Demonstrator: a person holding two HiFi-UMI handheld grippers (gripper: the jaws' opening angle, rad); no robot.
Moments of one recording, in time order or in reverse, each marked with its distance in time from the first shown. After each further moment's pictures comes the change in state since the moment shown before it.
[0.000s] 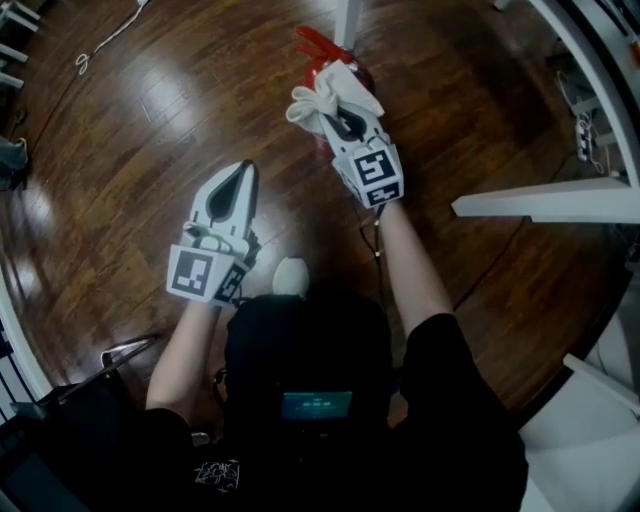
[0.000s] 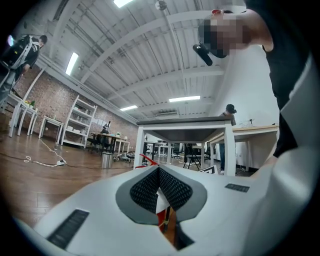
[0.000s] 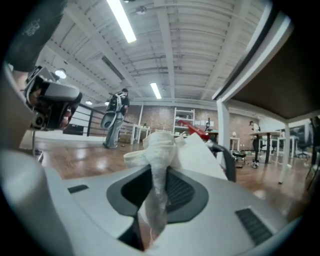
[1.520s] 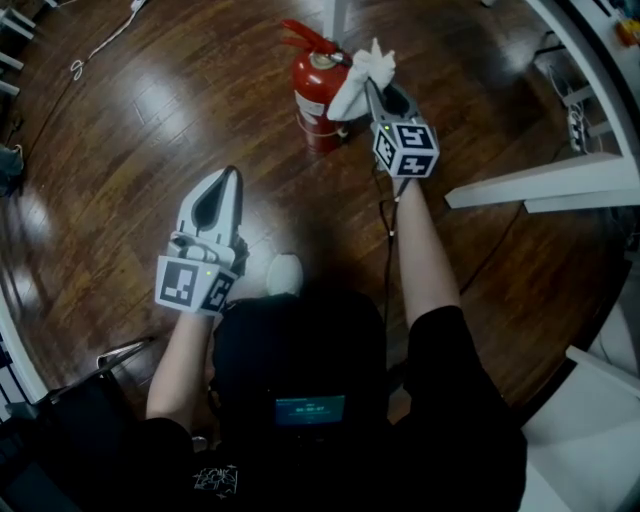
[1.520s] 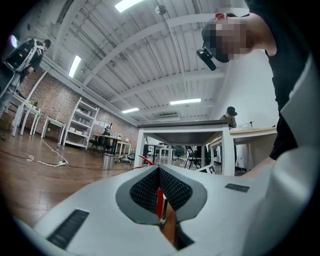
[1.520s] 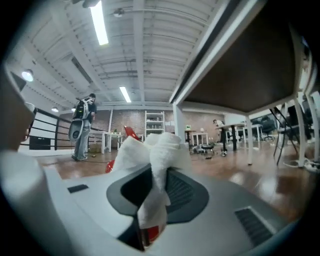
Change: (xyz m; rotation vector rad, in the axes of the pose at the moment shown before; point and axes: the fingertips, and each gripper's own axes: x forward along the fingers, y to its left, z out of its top) left arm -0.030 -0.015 0.001 -0.011 -0.035 0.016; right arm -0.054 -0.118 -0.016 0.211 -0.049 -0.304
